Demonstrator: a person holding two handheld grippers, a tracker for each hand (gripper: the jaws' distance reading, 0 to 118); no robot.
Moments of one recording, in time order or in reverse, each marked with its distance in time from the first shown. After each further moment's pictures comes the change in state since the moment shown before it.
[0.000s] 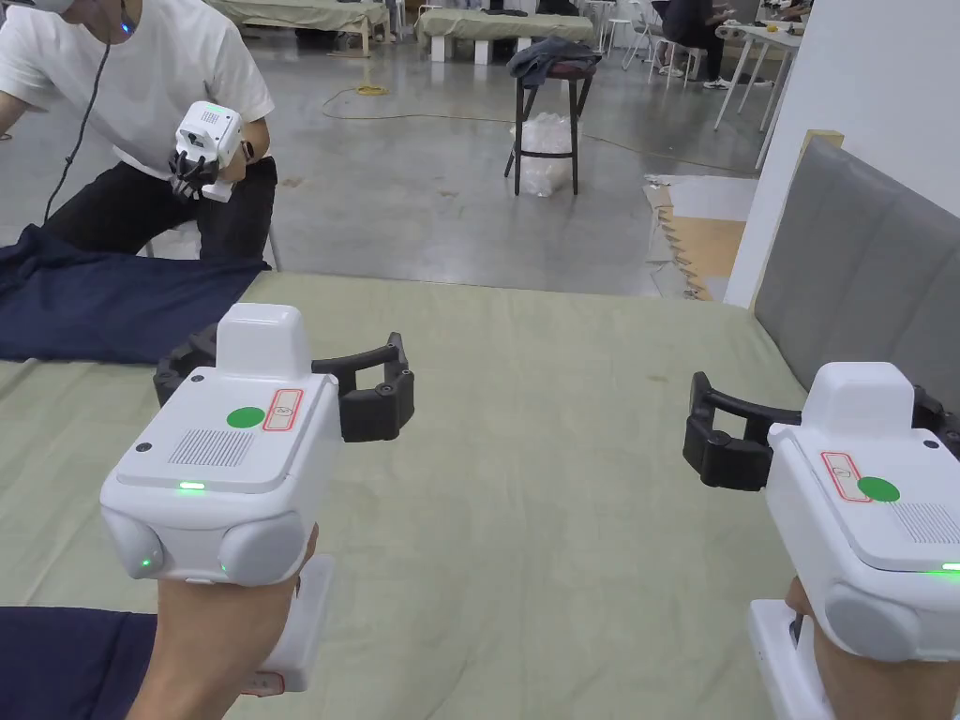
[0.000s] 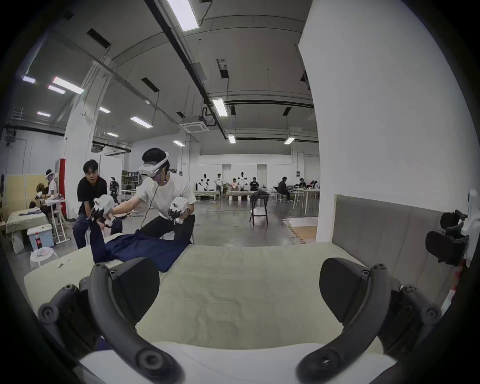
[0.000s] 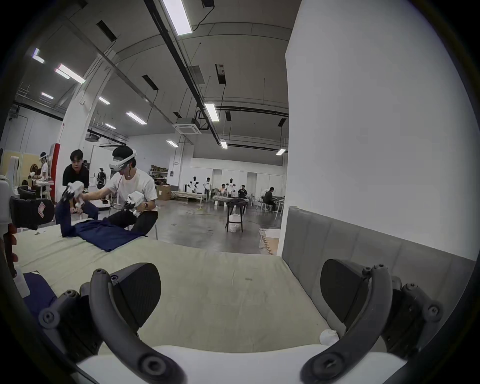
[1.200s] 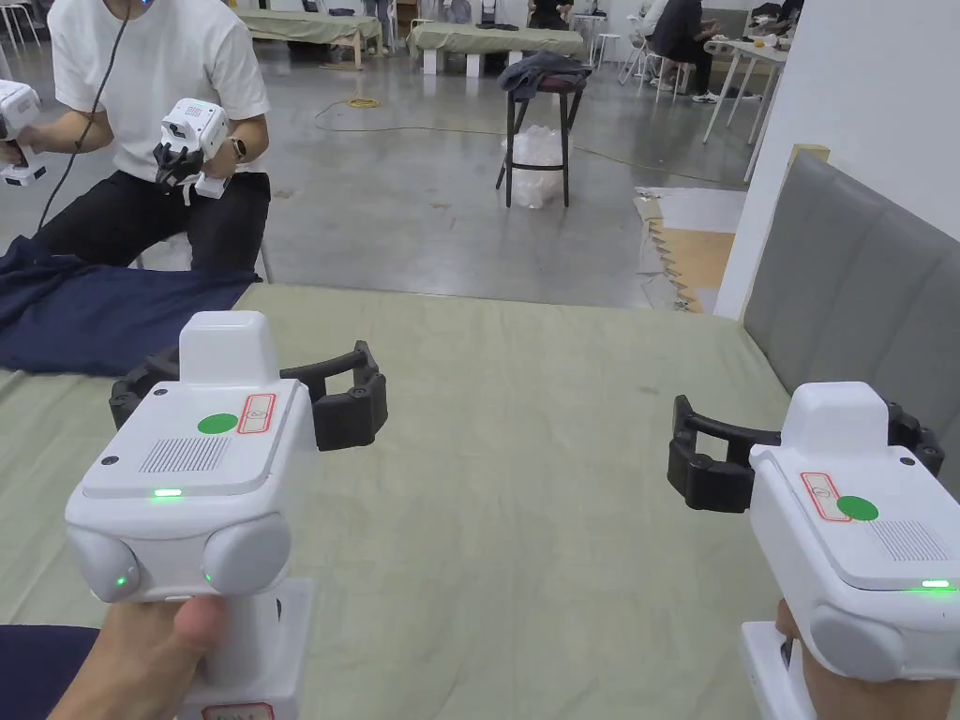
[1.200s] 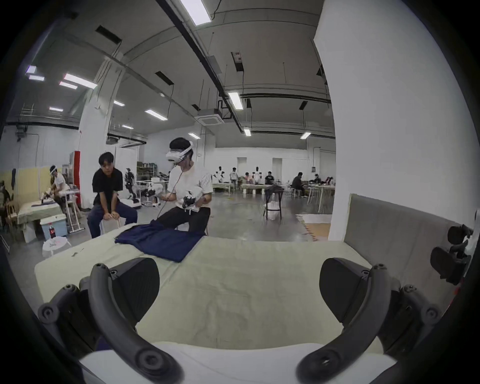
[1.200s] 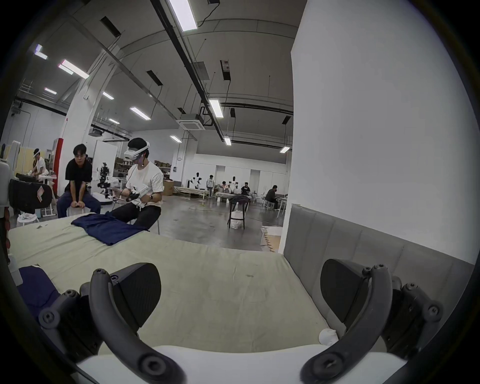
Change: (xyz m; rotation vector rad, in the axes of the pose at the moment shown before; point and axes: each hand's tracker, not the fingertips) left arm -0.003 0.013 0.010 -0.049 0.112 0.039; right arm -0.002 -0.002 0.000 -0.020 0.018 0.024
